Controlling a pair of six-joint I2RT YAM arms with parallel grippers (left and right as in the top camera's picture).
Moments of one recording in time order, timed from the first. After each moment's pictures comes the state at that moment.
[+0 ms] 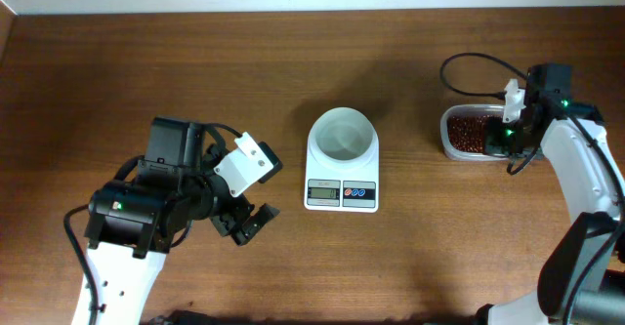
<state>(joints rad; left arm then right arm) -0.20 1.11 1.23 -1.21 0.40 0.61 -0.20 1.71 1.24 -0.83 -0.09 -0.05</state>
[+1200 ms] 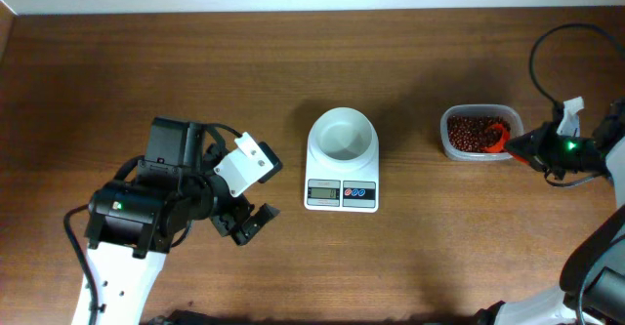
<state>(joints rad) -0.20 1.11 1.23 -1.21 0.40 0.61 -0.57 1.78 1.24 -0.88 -0.75 -0.03</state>
